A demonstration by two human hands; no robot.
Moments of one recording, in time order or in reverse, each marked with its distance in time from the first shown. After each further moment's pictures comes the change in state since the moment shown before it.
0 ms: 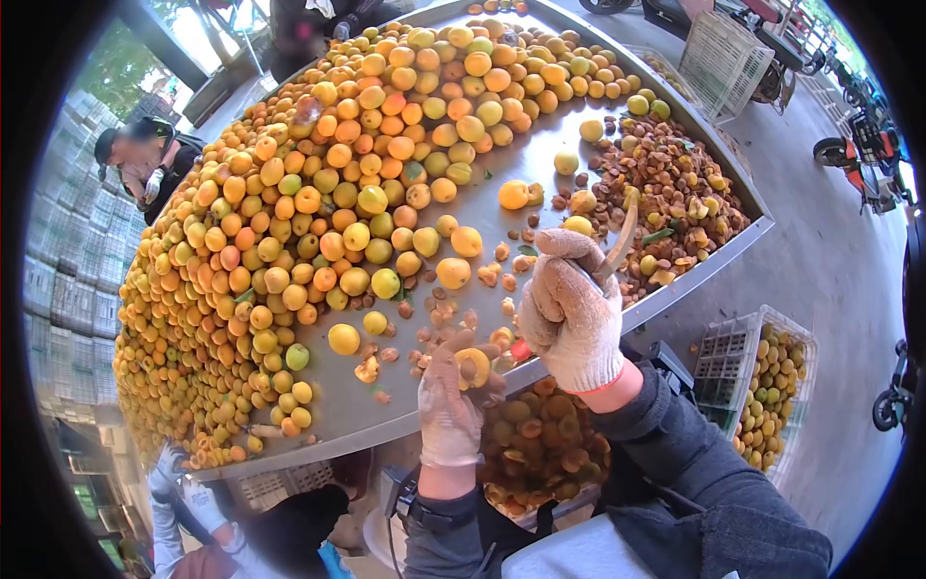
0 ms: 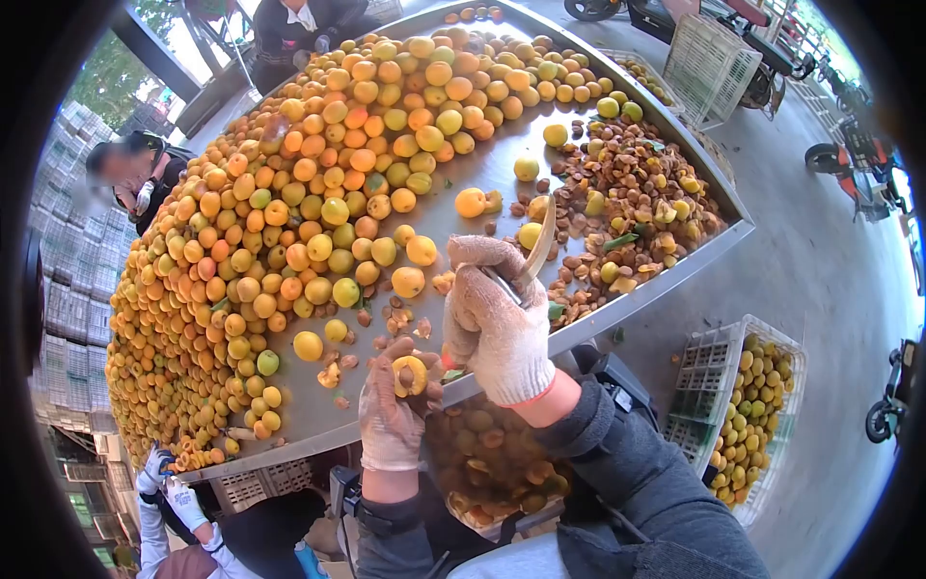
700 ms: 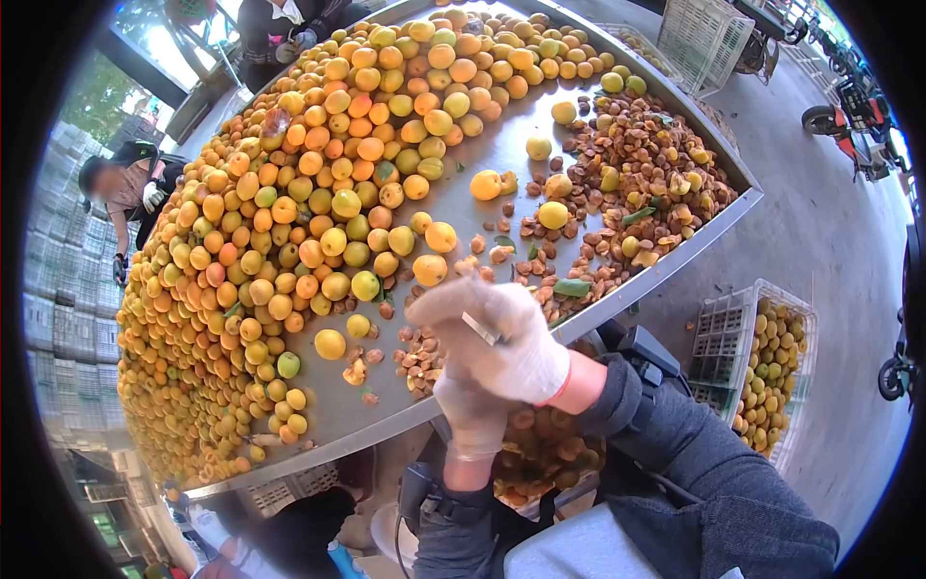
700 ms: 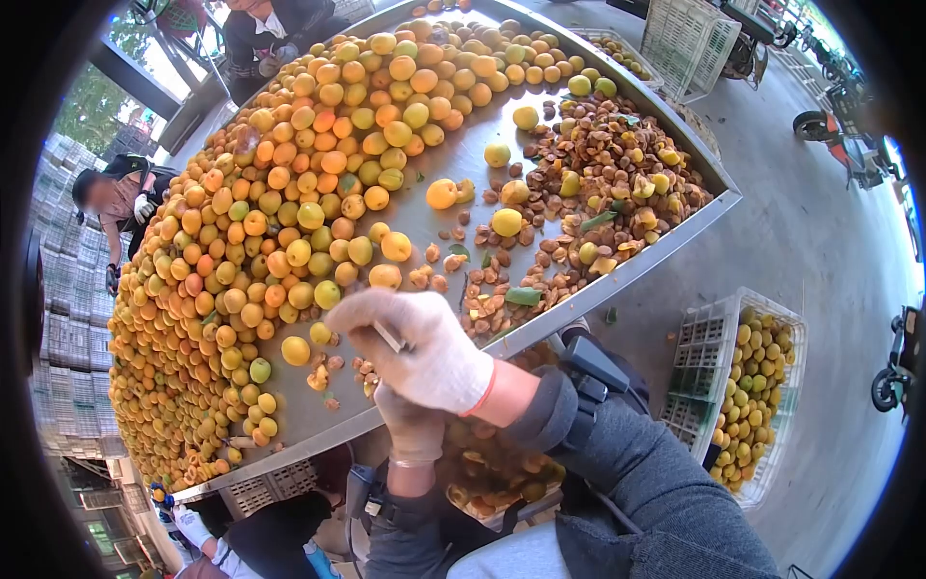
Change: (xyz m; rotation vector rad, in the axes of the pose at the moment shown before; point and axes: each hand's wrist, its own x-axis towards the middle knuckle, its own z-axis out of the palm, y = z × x) left_hand 0.012 -0.061 0.008 0.175 0.163 0.211; right_hand -0.005 -0.001 0.010 -0.794 -0.458 -0.301
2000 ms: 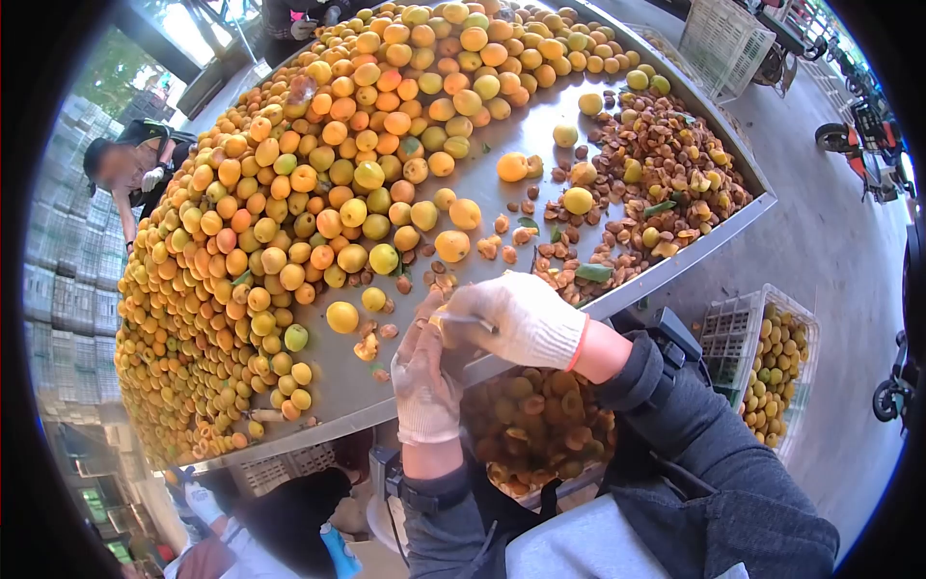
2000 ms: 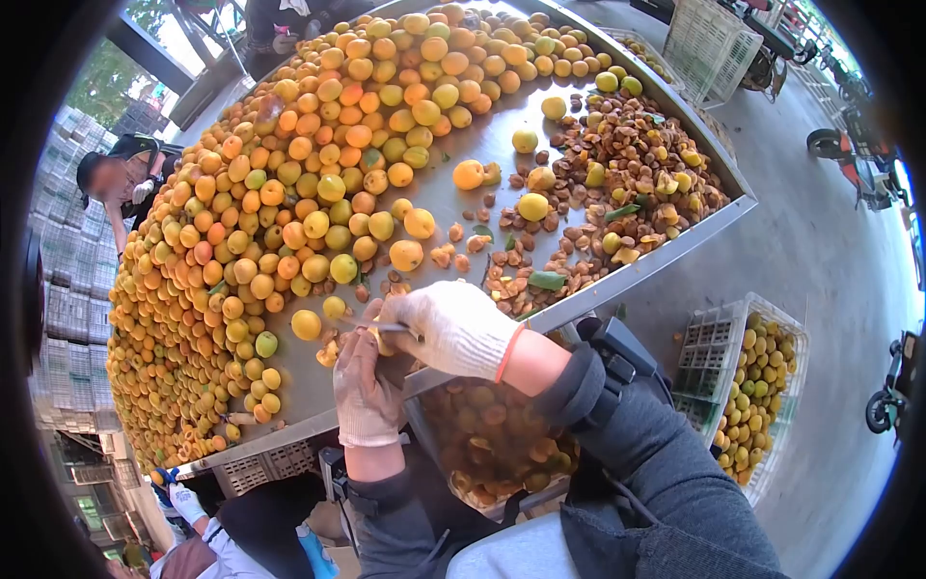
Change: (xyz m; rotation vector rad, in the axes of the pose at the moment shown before) left_hand 0.018 0.064 -0.041 0.308 -0.222 0.174; right_hand -0.003 0.036 0.001 -0.602 -0.434 0.059
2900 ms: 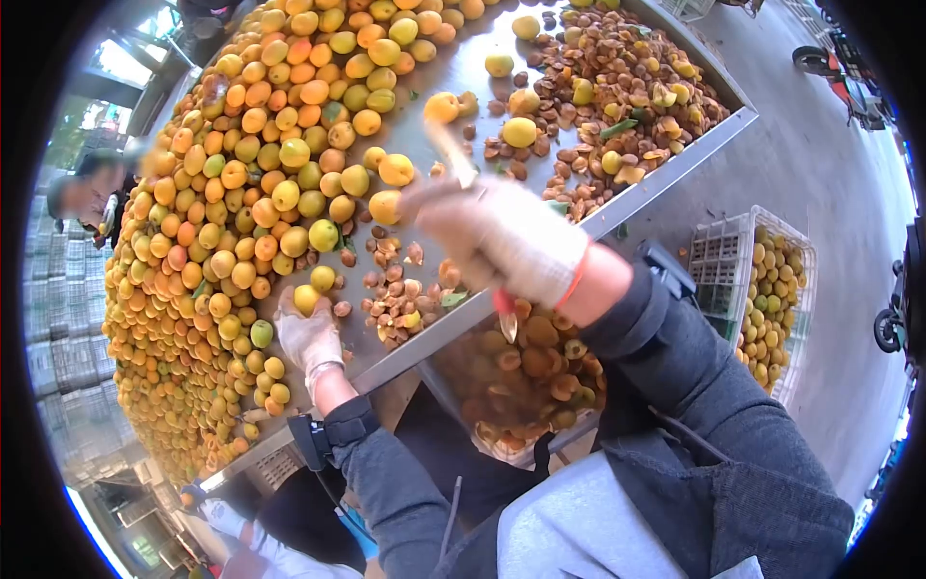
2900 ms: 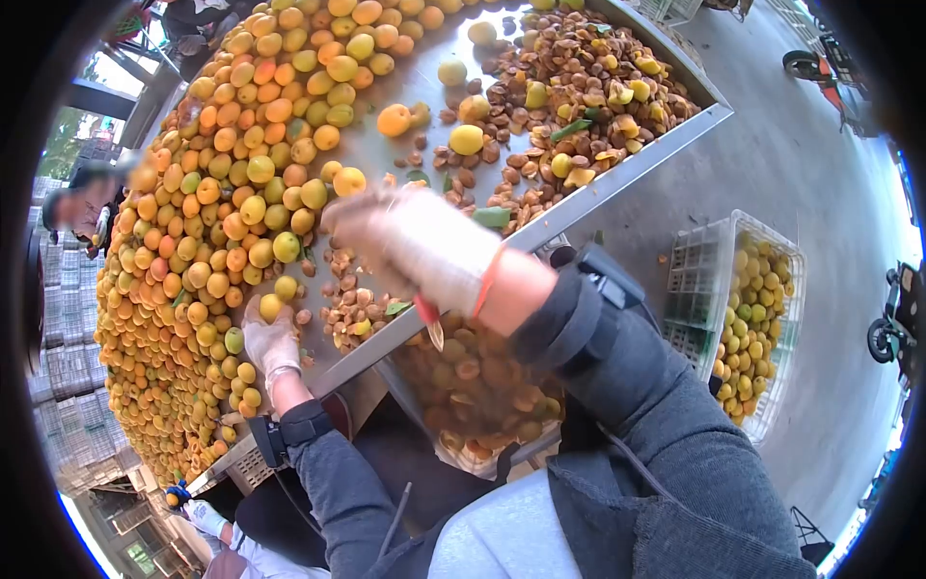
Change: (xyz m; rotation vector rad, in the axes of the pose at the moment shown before) left_hand 0.063 -0.054 -0.098 1.301 0.421 -0.055; right_hand -0.015 0.018 -0.040 0.803 0.111 0.301
